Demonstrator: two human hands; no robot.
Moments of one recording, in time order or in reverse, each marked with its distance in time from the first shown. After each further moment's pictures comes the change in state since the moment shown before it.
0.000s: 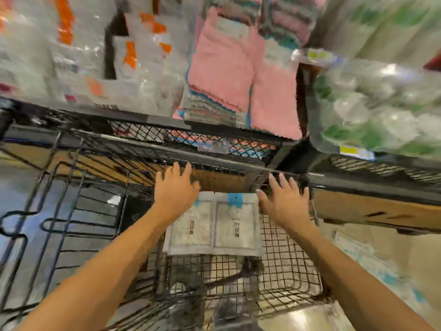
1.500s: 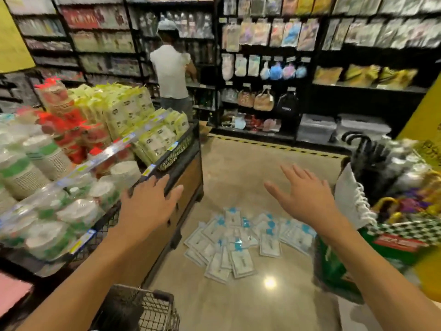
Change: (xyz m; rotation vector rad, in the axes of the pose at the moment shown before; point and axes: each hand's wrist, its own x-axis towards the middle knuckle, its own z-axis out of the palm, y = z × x) left_hand -0.333 0.406 -0.206 0.100 0.140 1.317; right_hand -0.576 0.239 -0.172 0.331 0.538 1.249
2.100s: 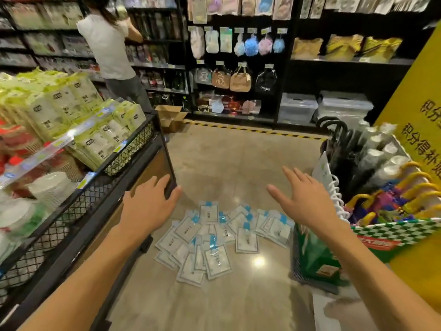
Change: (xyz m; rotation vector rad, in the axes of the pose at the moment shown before) left_hand 0.132 0.199 0.092 0.028 -0.124 0.018; right_hand 0.140 0.205 0.036 0.043 -0.063 0.092
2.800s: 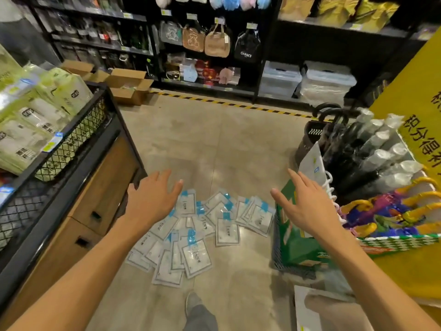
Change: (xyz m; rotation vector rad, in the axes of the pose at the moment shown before) left_hand 0.225 0.044 0.099 -0.060 -0.113 0.100; right_hand 0.155 0.037 0.059 -0.045 -0.042 0.145
